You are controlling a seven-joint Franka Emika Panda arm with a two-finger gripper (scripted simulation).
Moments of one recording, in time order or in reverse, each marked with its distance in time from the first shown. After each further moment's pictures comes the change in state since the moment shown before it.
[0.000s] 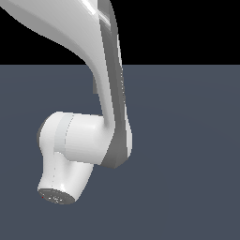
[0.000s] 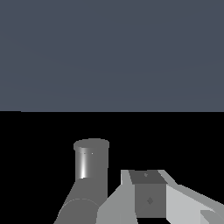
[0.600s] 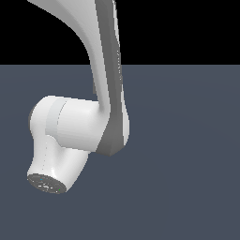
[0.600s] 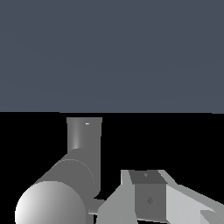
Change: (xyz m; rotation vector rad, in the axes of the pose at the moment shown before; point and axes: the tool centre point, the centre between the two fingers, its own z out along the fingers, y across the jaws) arm -0.030 0.009 0.000 0.004 0.011 -0.003
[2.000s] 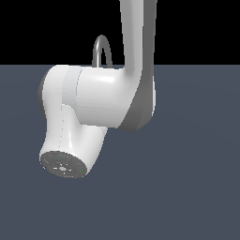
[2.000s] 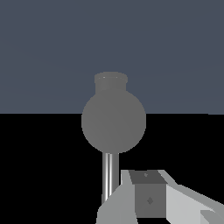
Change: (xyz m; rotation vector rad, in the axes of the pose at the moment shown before) arm -0.049 -0.033 -0.006 -0.043 0.016 0.003
